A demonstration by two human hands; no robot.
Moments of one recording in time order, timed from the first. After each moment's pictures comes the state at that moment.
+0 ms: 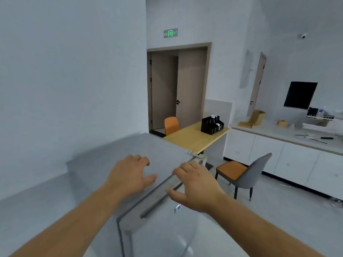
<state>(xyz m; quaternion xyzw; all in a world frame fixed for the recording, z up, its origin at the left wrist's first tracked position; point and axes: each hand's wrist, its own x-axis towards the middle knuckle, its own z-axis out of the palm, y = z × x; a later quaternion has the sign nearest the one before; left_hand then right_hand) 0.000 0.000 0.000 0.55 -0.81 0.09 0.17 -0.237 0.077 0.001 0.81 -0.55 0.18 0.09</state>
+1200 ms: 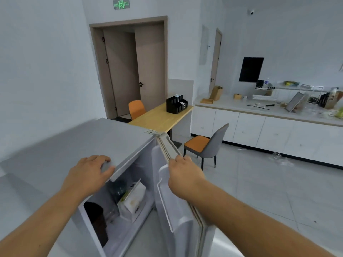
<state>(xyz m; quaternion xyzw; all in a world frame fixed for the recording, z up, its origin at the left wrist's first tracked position) -0.012 -0.001 -0.055 0.56 -0.81 -0.02 0.17 -0.296 0.127 -0.036 0.68 -0.73 0.05 0.02</state>
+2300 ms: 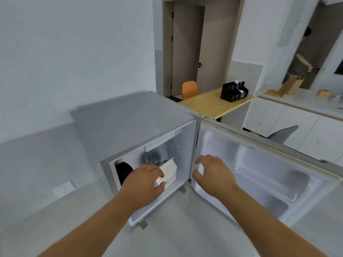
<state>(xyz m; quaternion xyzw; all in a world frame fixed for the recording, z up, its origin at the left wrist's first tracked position) -0.078 0.090 -0.152 0.56 -0.81 -0.03 0.17 -0.340 0.087 -0.121 0.73 -0.65 0.19 -0.10</state>
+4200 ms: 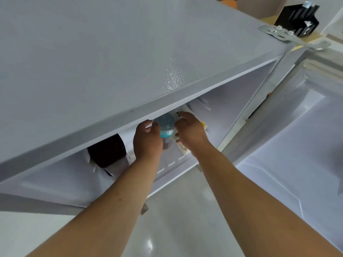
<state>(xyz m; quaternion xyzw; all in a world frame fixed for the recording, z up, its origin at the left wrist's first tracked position) -0.089 -0.116 -0.319 0.75 -0.28 -0.34 0.50 -0.209 -0.158 -0.302 0.53 -0.64 0.31 -0.47</state>
